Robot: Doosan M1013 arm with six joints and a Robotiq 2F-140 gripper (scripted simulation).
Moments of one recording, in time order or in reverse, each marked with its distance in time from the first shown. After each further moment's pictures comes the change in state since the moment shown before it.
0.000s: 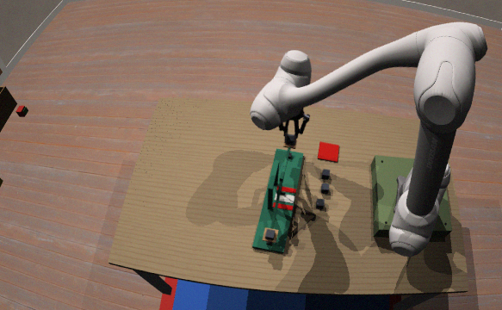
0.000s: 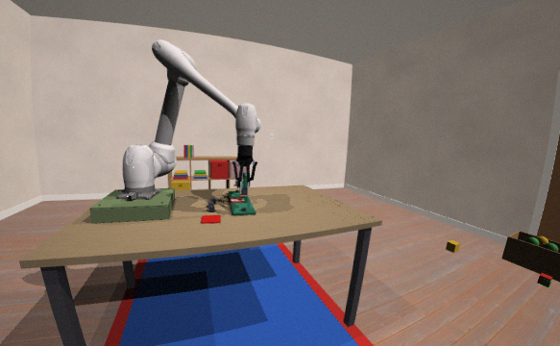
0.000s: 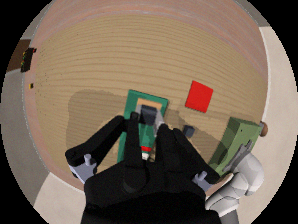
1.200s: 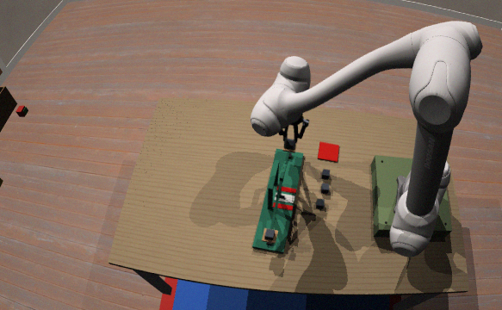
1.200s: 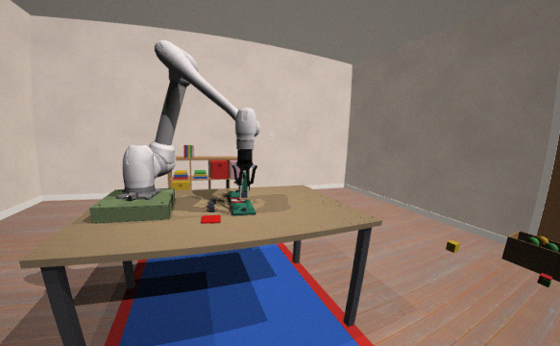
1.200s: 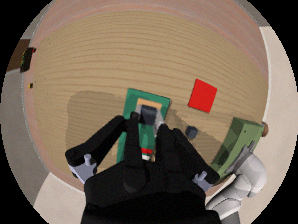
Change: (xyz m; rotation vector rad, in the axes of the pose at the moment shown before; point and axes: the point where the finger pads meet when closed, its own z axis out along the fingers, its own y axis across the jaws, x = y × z) arm -0.007 0.000 0.021 0.000 0.000 0.000
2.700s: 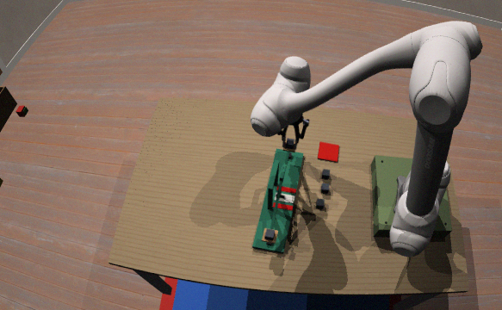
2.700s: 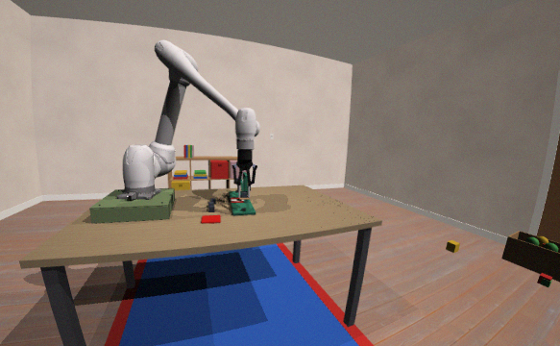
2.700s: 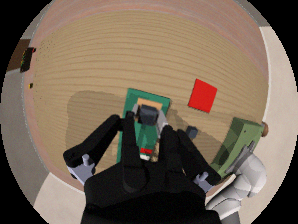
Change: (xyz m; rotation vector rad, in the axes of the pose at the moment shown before) arm 0.000 0.000 0.000 0.000 0.000 0.000
